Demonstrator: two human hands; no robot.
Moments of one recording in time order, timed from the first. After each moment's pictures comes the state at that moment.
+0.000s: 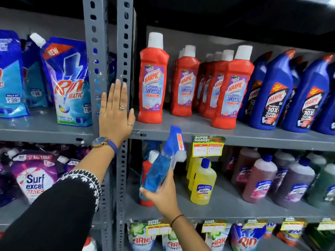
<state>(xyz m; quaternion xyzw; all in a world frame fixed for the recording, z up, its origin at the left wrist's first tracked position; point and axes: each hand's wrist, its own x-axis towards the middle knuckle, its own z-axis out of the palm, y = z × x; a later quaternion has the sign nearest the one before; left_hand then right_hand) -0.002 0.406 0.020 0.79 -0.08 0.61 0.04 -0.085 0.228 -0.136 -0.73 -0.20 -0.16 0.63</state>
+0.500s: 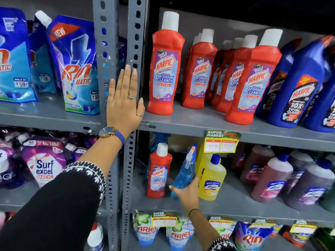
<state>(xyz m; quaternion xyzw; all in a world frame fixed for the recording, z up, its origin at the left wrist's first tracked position) -0.003 0.406 0.021 0.79 -0.07 0.61 0.02 -0.010 0.169 -0.234 -0.78 0.02 -0.15 0.61</state>
